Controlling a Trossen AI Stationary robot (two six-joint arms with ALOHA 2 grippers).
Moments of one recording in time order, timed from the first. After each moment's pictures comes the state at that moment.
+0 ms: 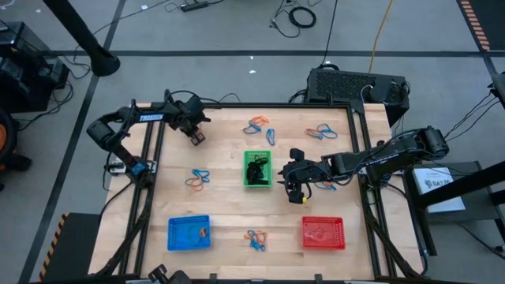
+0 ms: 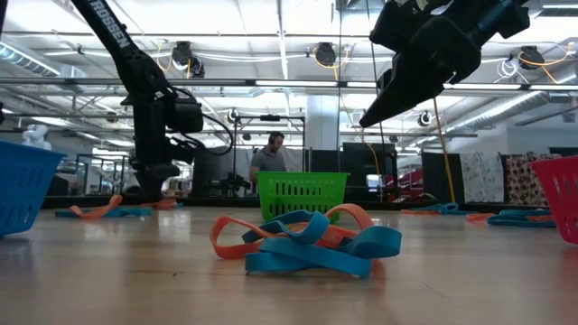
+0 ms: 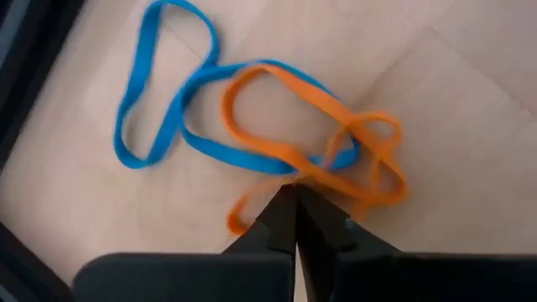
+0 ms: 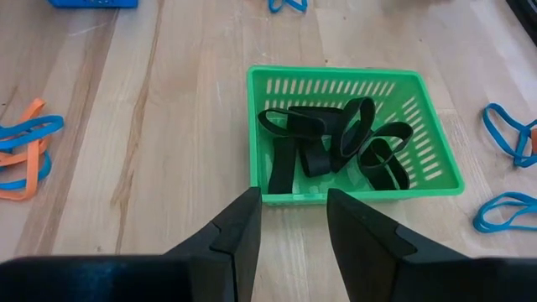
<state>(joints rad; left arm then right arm) 0.84 1.59 0.79 -0.54 -0.16 0.20 0.15 1.36 0.78 -0.15 0.21 0.09</state>
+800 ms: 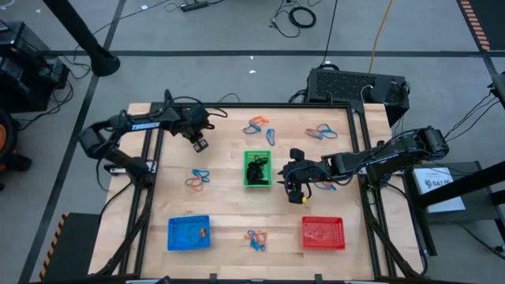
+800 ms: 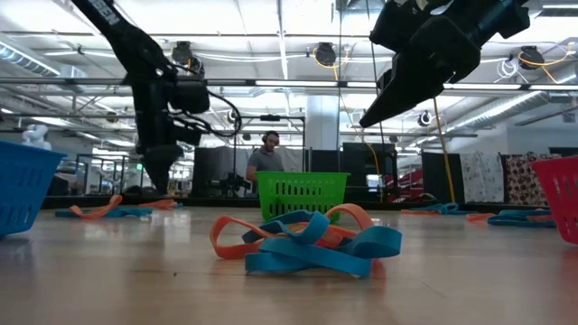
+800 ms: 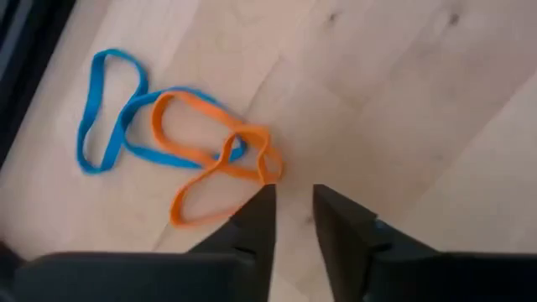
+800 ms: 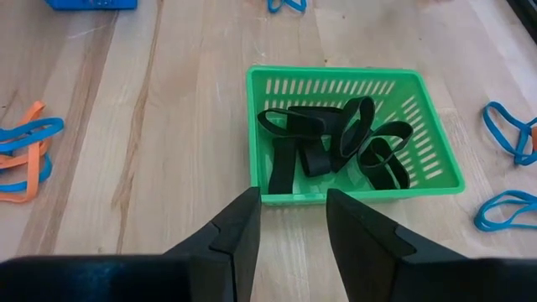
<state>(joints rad) 0.69 1.48 0.79 -0.60 -0.15 0.12 0.15 1.36 0.78 -0.15 0.21 0.11</state>
